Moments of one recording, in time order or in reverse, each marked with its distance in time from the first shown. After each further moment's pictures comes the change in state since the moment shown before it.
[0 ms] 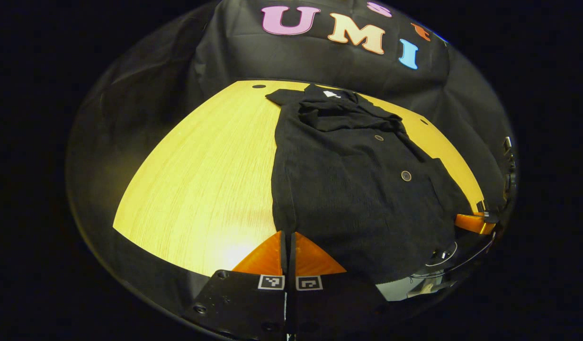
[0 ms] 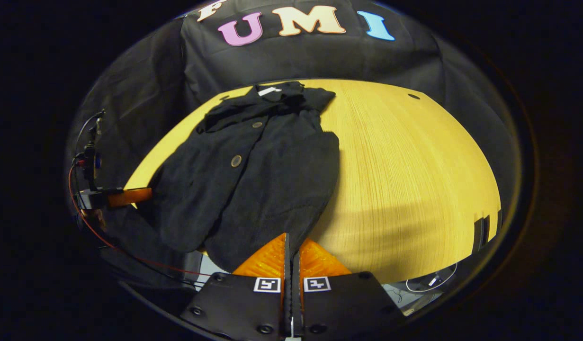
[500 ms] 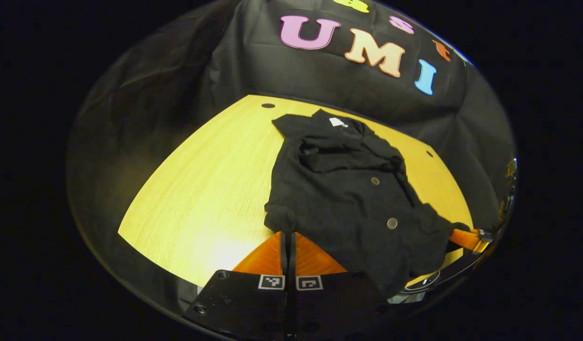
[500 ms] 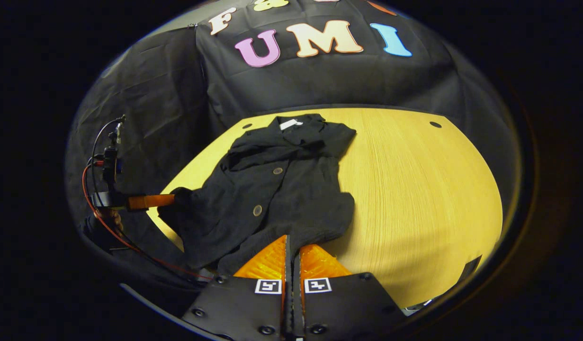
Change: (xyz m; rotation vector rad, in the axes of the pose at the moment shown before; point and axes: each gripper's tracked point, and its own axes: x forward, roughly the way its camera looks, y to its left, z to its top) left arm -0.012 -0.020 0.085 -0.128 -0.118 0.005; right arm -0.017 0.005 0.084 -0.045 -0.129 0.137
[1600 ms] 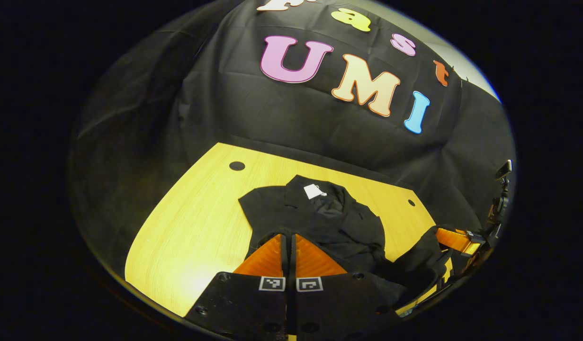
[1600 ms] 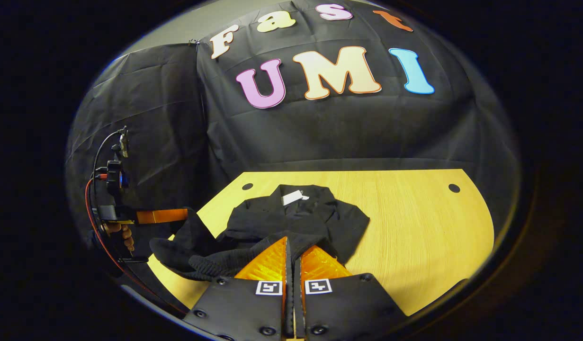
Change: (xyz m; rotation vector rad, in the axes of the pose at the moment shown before) left arm 0.071 -0.035 0.193 0.016 -0.179 -0.149; right arm 0.045 0.000 0.212 -0.024 -0.226 0.004
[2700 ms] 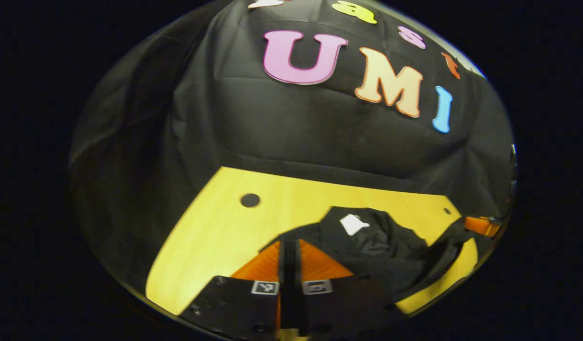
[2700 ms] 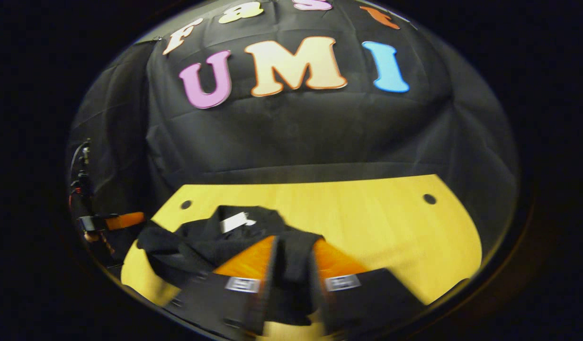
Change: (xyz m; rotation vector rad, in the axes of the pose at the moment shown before) left arm 0.109 0.087 0.089 0.147 -0.166 0.222; right arm 0.090 -0.091 0.069 0.059 -0.054 -0.371
